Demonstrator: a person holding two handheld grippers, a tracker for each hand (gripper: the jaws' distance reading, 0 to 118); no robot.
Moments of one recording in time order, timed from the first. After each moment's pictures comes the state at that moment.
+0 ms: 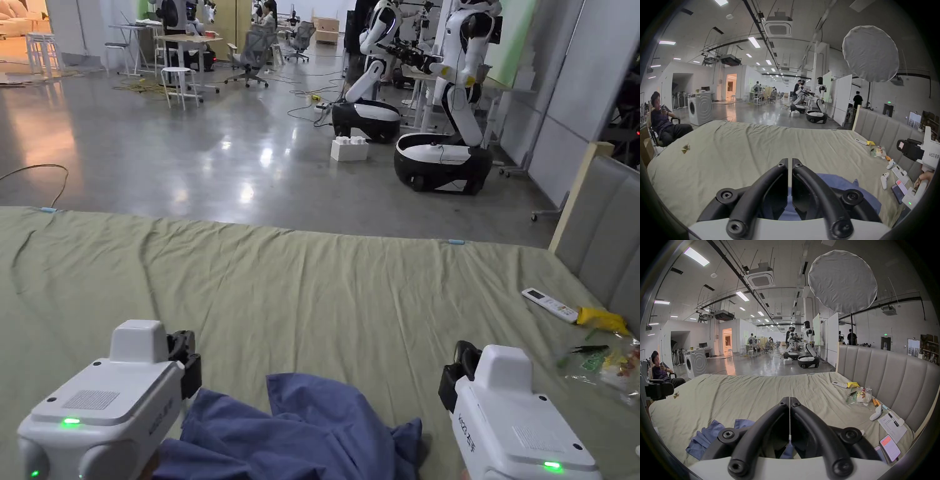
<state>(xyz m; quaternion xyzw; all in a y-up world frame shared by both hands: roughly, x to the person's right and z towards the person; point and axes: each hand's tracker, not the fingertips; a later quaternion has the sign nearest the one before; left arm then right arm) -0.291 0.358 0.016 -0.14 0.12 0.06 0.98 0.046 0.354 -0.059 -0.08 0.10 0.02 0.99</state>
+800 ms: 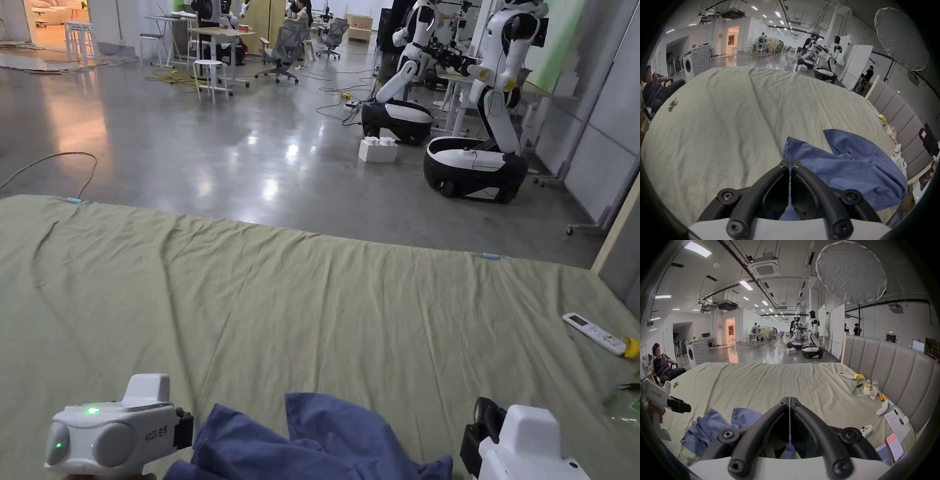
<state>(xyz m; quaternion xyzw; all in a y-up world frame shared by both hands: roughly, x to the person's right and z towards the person) -0.379 0.263 -0.052 -0.37 0.10 0.15 0.91 0.035 0.316 -0.092 -0.14 0.12 0.04 0.98</state>
